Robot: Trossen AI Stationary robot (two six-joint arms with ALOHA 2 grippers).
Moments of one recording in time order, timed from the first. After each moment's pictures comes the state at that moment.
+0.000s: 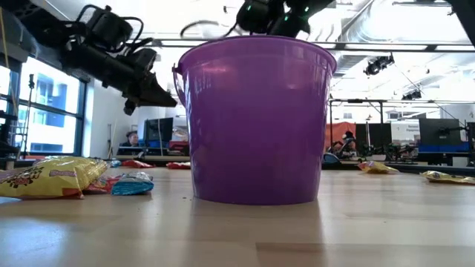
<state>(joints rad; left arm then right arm) 0.56 1.04 0.38 0.28 0.14 -0.29 -0.30 1.86 1.59 -0.67 -0.04 0.46</state>
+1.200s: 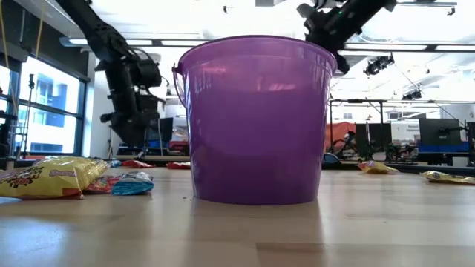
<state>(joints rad) 0.92 1.49 0.84 -0.52 -0.11 -0.05 -0.31 1.21 1.00 -0.43 0.11 0.52</state>
